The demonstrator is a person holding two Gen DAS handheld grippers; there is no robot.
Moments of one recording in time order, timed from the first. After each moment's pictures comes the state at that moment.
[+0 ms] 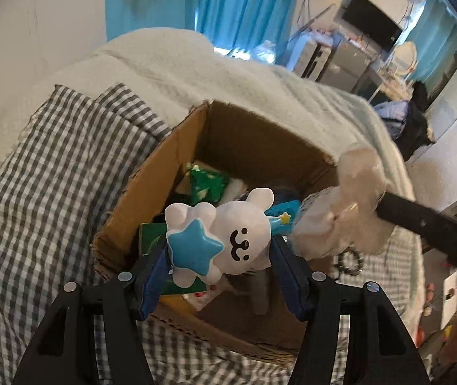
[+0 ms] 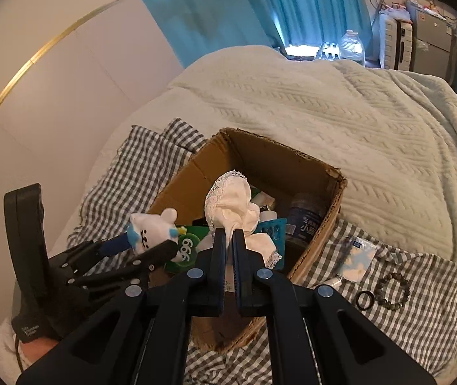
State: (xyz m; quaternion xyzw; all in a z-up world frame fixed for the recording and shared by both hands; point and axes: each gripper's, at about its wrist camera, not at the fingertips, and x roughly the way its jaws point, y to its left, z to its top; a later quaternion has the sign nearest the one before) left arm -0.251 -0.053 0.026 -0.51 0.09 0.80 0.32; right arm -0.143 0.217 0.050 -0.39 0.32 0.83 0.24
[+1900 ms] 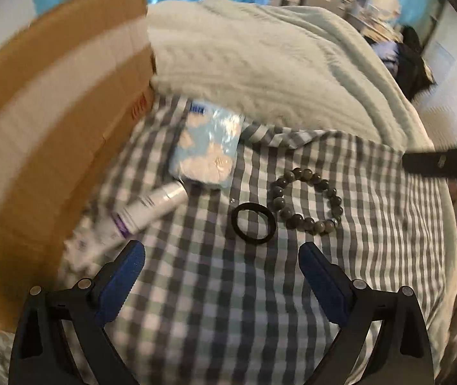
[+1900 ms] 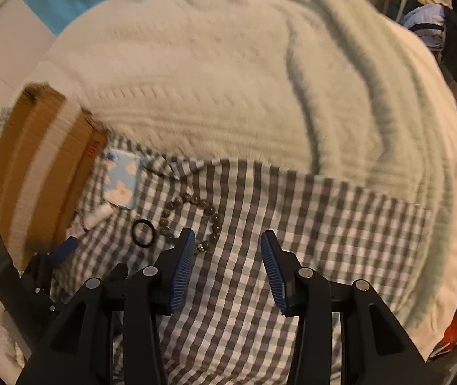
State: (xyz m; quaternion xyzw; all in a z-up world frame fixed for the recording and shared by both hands) left arm -0.069 0.142 -0.148 -0.51 0.15 0.78 0.33; right arm 0.102 0.354 -0.111 -0.51 0.36 0.71 0.33
